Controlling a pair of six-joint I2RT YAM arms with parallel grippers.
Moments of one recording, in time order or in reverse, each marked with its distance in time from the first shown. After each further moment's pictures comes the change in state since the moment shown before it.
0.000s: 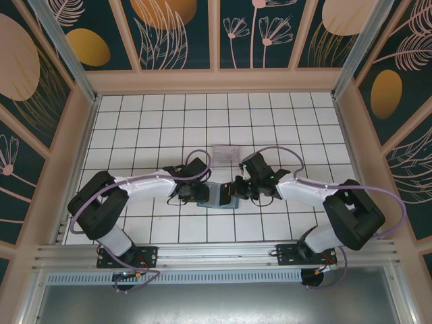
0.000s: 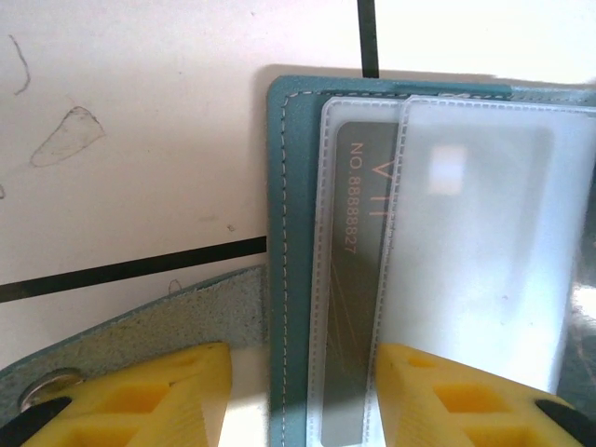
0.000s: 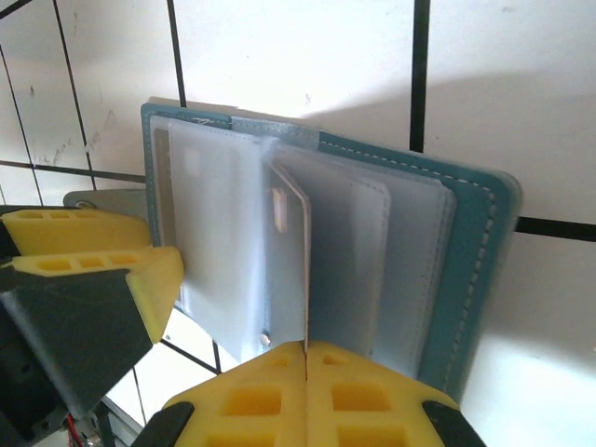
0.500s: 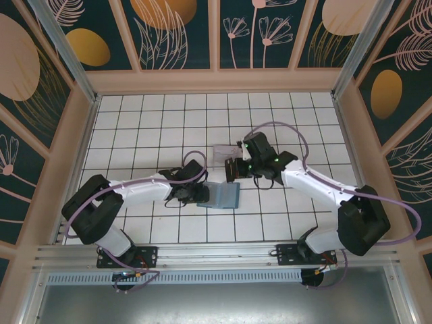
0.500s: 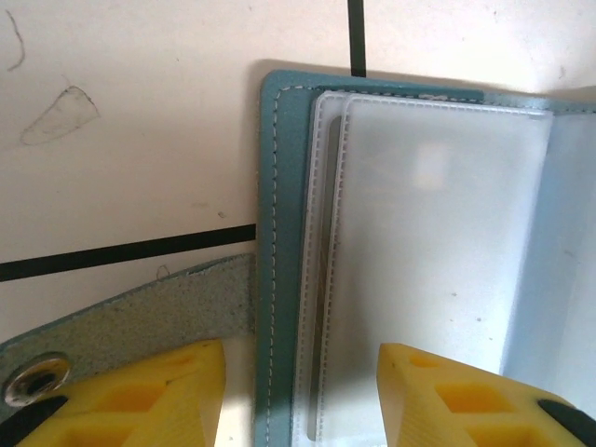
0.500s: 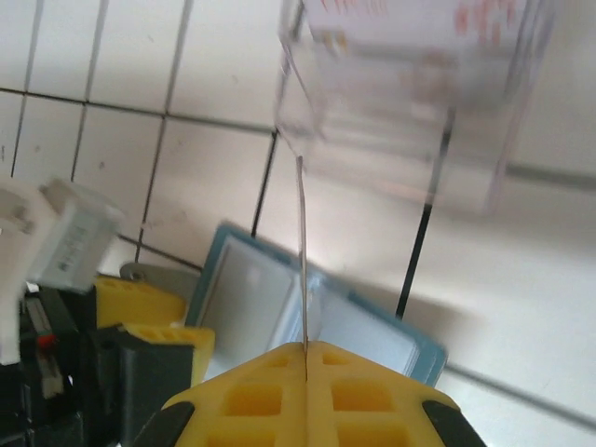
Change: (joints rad) left arm 0.004 -0.052 -0.064 0.080 0.027 -0.044; right arm -0.037 -0.040 0.290 -0.227 0.175 -0.367
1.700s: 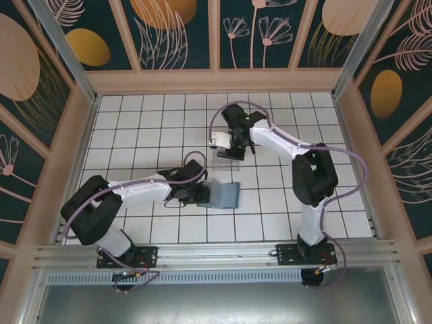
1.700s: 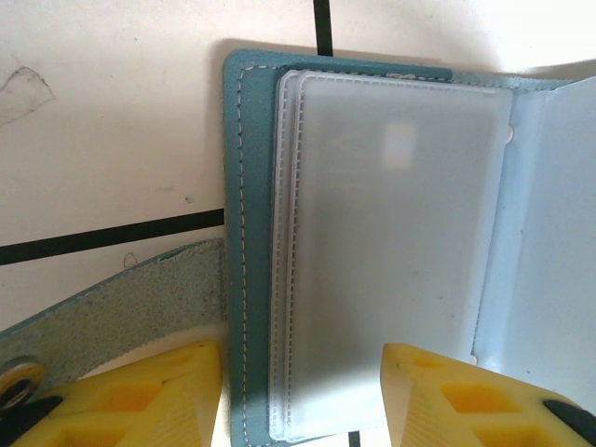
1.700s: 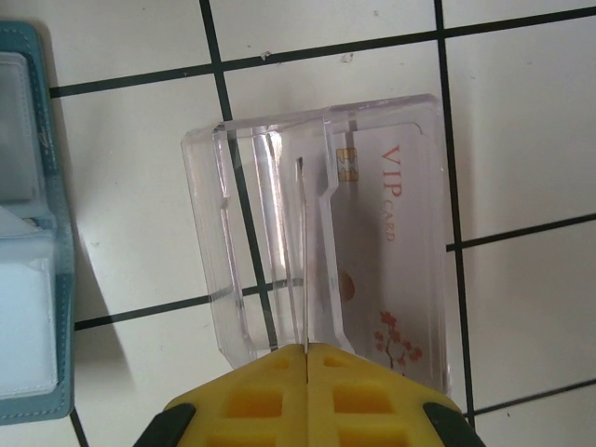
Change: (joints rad) left arm 0.000 -0.007 -0.002 0.005 0.038 0.009; right arm -0.055 0.563 0.642 -0.454 0.097 -1.338
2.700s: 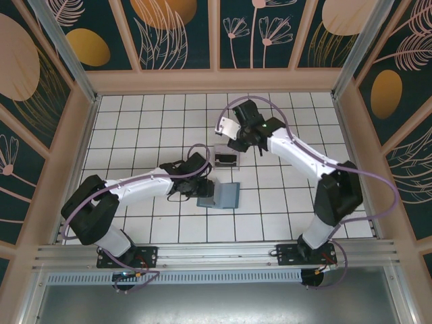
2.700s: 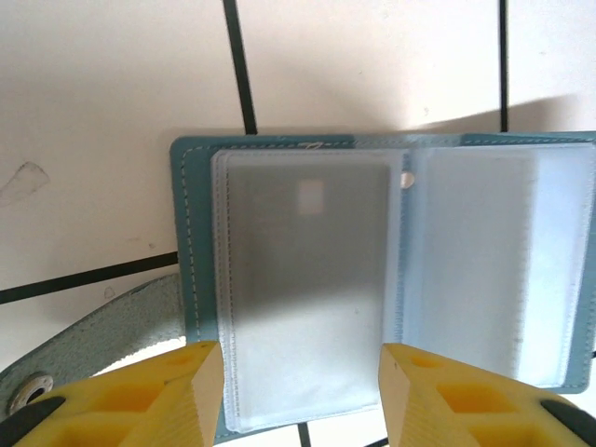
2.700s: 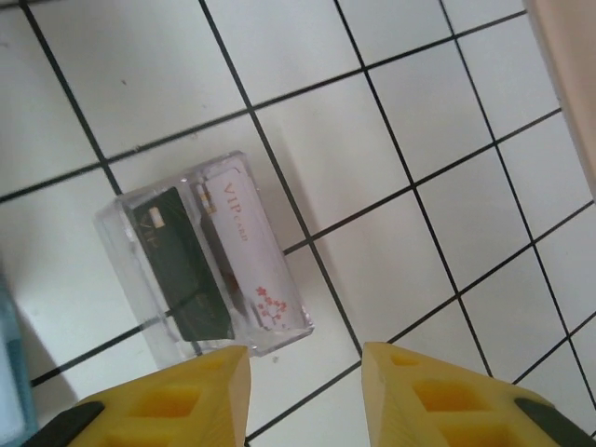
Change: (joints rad) left arm -0.013 0.004 0.138 -0.114 -0.034 0.041; right arm 0.006 -0.304 -0.214 0.270 0.101 0.237
